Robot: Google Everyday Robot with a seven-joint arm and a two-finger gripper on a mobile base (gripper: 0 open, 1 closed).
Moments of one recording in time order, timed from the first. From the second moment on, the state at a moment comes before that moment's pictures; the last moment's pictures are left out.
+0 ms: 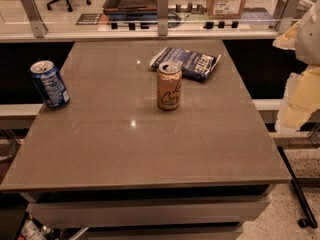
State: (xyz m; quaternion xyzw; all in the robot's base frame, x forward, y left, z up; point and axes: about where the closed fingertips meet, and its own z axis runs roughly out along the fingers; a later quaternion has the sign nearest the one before) arm 0.438 -0.214 0.986 -0.60 0.78 -0.05 0.17
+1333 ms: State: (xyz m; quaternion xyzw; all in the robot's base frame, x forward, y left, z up) arm 0.521 -0.213 0.994 -0.56 0.78 -0.06 0.26
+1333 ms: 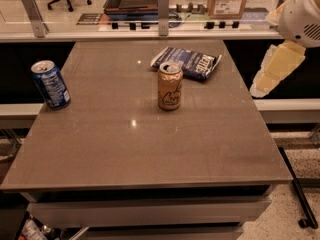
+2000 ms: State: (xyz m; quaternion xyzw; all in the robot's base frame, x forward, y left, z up) arm 0.604 -0.186 0.975 -0.55 0.77 0.00 0.32
